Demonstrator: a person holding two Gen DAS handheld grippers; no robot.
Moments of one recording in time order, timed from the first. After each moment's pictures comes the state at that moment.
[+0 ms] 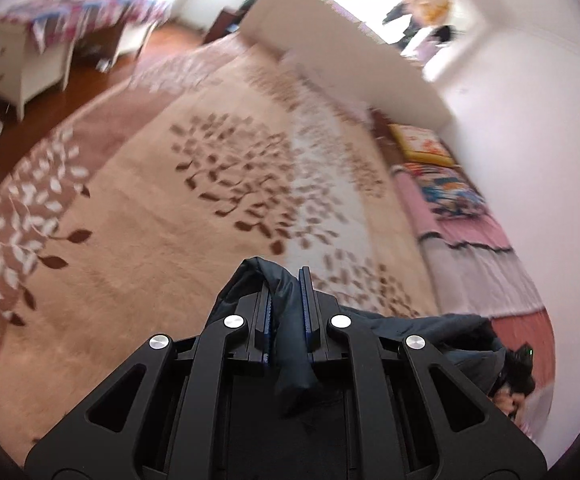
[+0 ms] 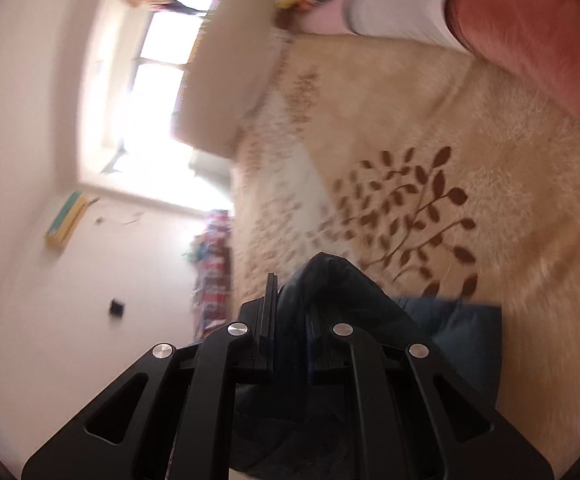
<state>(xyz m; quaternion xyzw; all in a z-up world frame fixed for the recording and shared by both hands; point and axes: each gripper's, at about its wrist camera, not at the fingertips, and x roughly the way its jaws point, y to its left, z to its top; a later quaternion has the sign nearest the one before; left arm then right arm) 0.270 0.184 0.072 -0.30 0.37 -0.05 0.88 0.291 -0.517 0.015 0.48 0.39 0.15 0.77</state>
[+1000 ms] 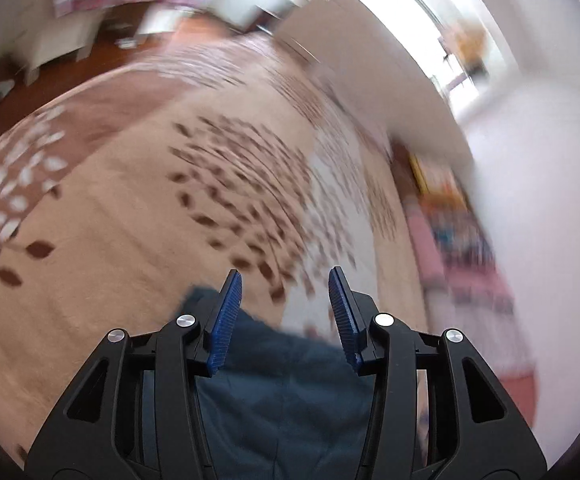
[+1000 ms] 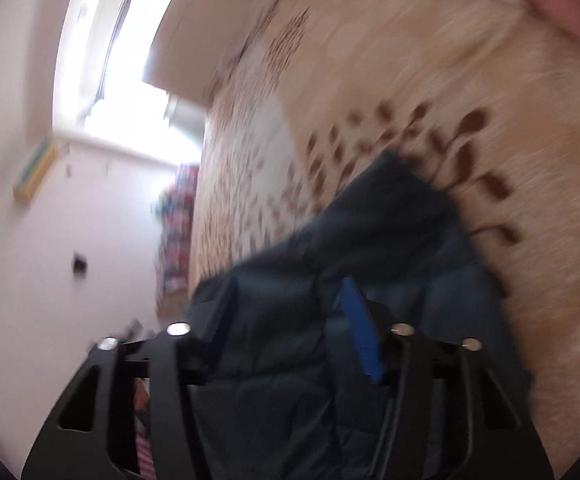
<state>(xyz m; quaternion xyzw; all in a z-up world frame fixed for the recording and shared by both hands) 0.331 0.169 0.056 -0.32 0.37 -0.06 0.87 0.328 -0.454 -0.041 0.37 0.48 0.20 0.77</state>
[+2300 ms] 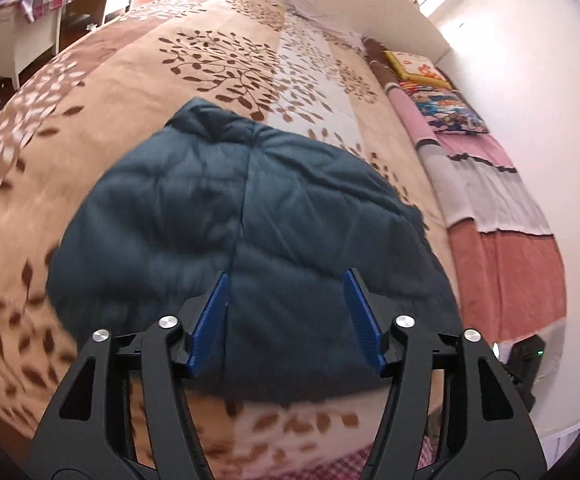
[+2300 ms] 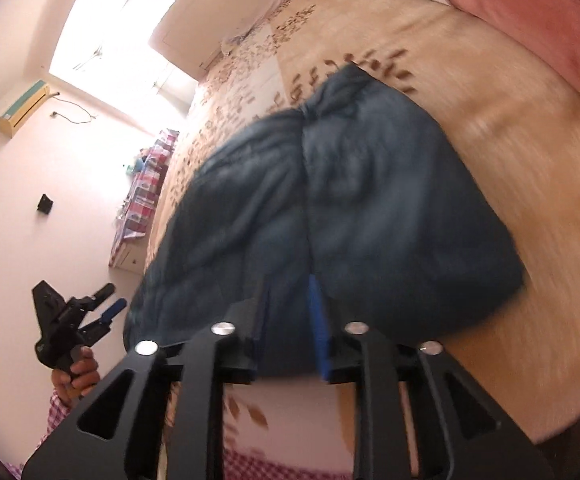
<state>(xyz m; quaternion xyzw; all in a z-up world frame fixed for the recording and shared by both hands) 0.137 0.088 0.041 -0.25 0.45 -0.10 0.85 0.090 -0.459 -0.027 0.30 0.46 0.15 0.82</state>
